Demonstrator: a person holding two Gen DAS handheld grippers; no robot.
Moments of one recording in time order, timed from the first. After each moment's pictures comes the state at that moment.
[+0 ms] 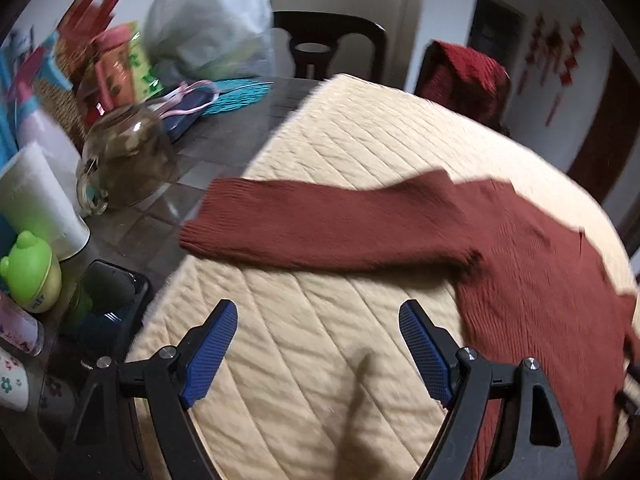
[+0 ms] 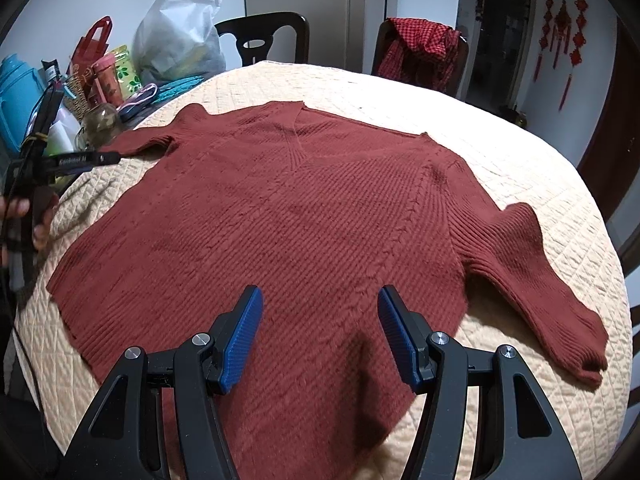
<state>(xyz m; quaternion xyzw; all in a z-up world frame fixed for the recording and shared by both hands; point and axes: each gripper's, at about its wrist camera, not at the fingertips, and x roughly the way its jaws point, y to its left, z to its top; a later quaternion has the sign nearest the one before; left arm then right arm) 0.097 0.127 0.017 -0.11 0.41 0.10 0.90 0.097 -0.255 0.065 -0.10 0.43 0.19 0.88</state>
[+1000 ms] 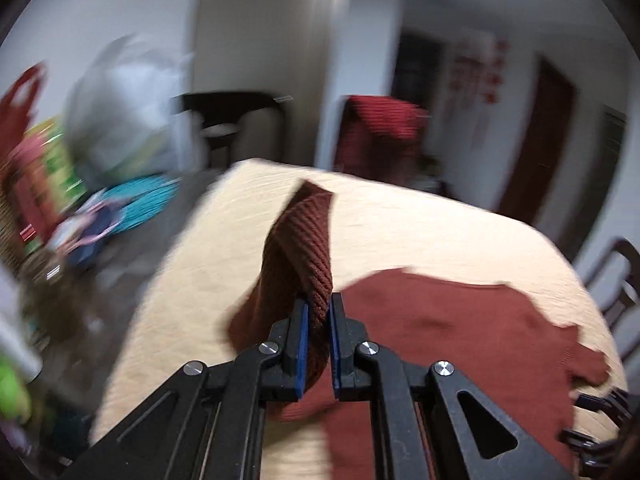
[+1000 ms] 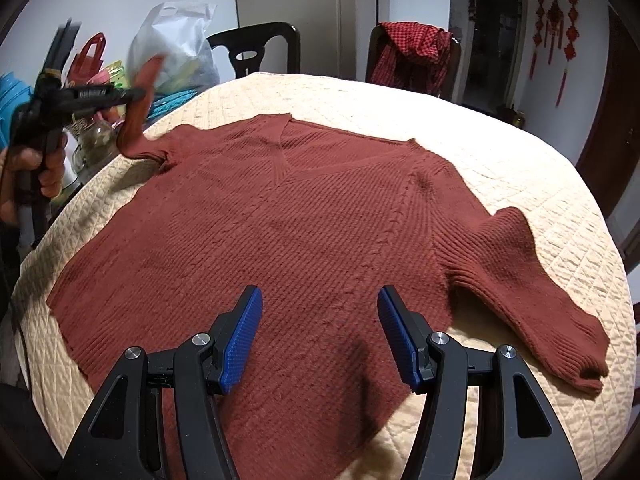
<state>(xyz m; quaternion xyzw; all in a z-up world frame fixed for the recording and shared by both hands) 0.150 0.054 0.097 -0.06 0.30 -0.04 0.95 0.106 -0.272 0.072 -0.08 0.42 0.19 0.89</state>
